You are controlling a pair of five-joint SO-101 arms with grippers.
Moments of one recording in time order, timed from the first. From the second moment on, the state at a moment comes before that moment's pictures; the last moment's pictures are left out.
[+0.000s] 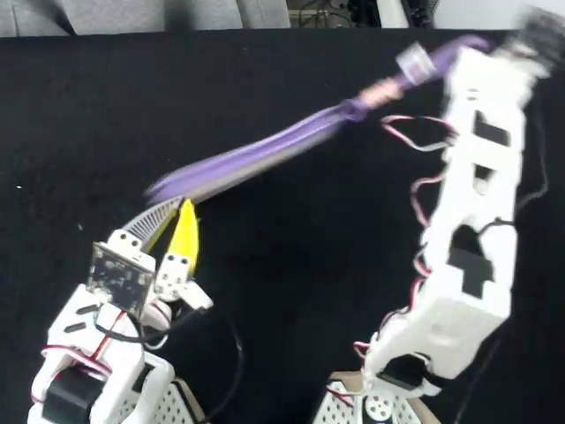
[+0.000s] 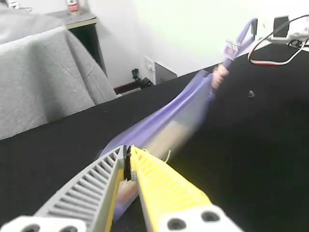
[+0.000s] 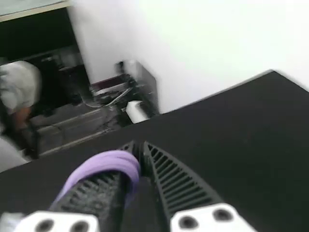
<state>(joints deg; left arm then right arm) 15.5 -104.9 63.7 56.0 -8.8 24.3 21.3 -2.8 5.0 -2.8</state>
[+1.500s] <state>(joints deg) 15.1 -104.3 84.6 51.2 -8.9 4.5 6.6 -9.4 55.7 6.6</state>
